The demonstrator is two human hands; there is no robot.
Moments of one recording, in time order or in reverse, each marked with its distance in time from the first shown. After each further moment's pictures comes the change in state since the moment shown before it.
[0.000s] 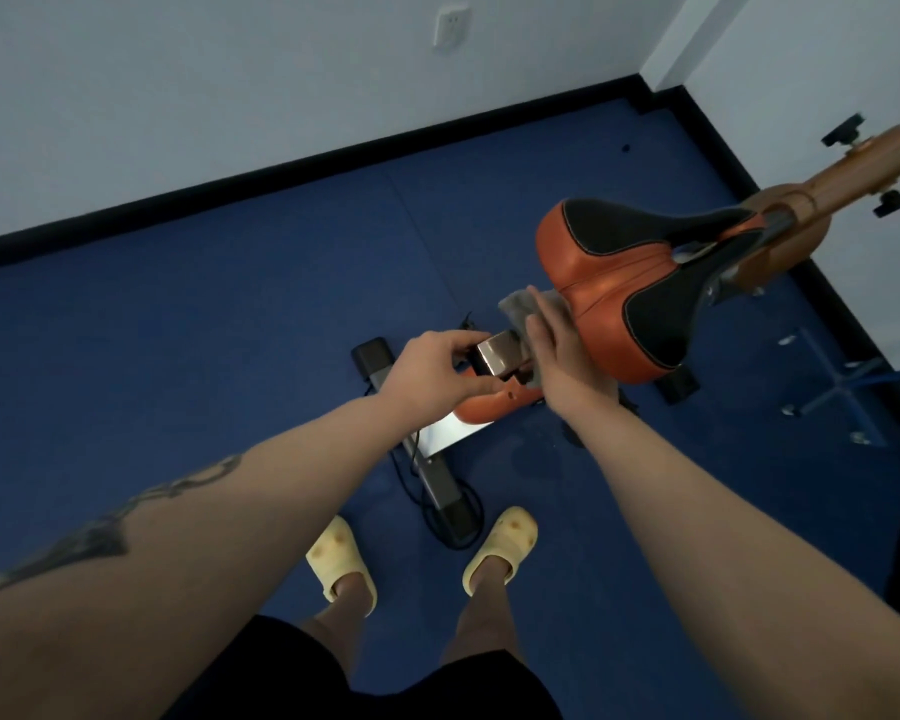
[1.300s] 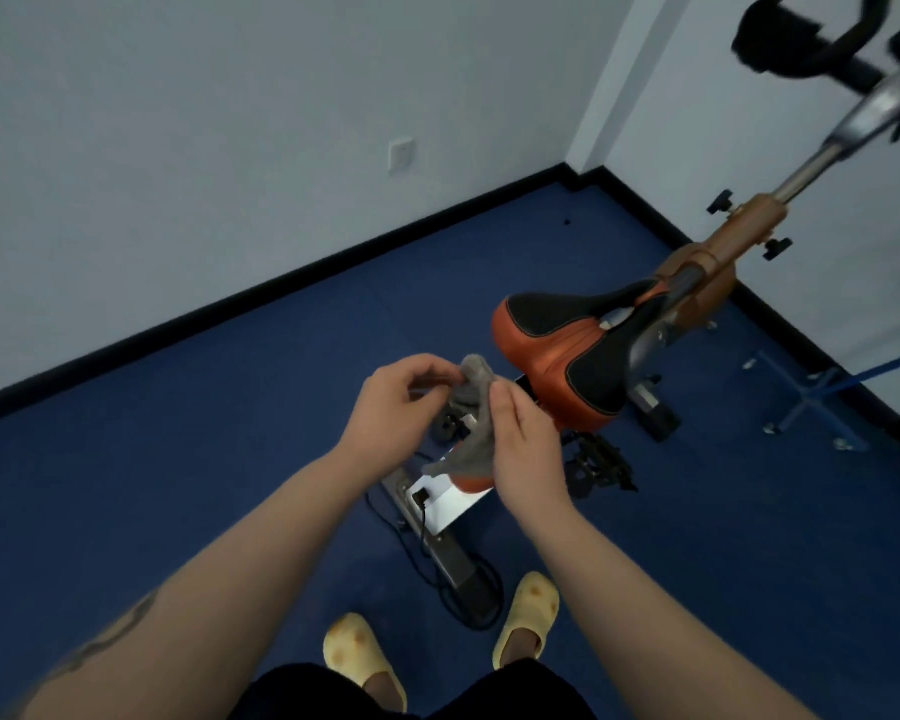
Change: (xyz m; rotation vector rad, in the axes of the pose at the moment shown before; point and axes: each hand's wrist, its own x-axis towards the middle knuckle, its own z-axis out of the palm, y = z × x) left_hand -0.028 0.069 -0.068 -0.169 0.097 0.197; right_hand -0.079 -0.110 -0.027 0.605 0.217 0.113
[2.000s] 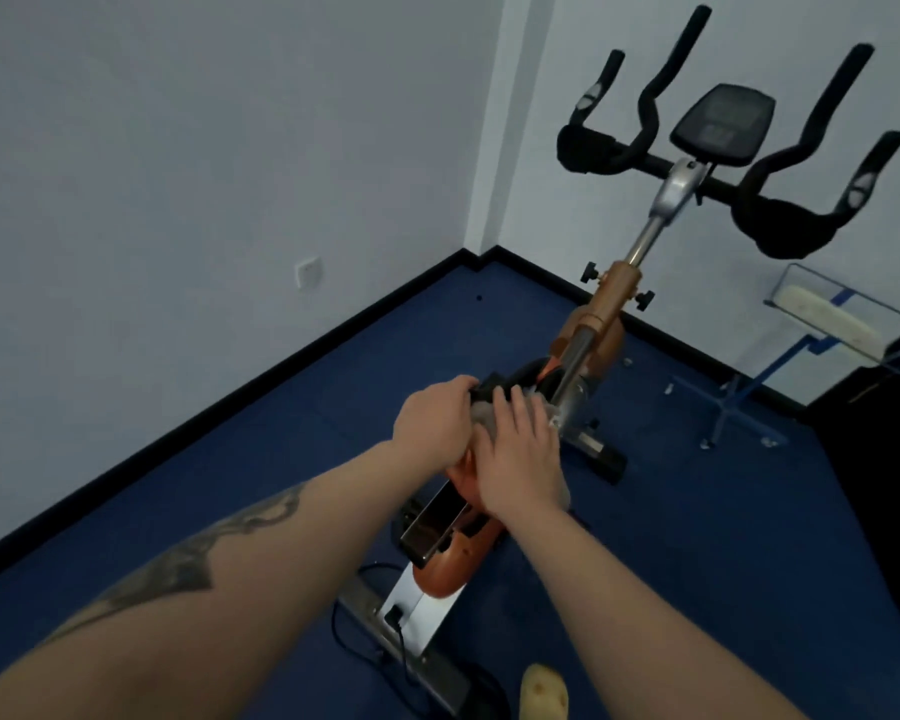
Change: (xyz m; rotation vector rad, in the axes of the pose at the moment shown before) left_hand 0.129 0.045 0.091 0.692 -0.254 0.227; right_hand 0.084 0.008 -0.058 -0.867 0.214 0.092
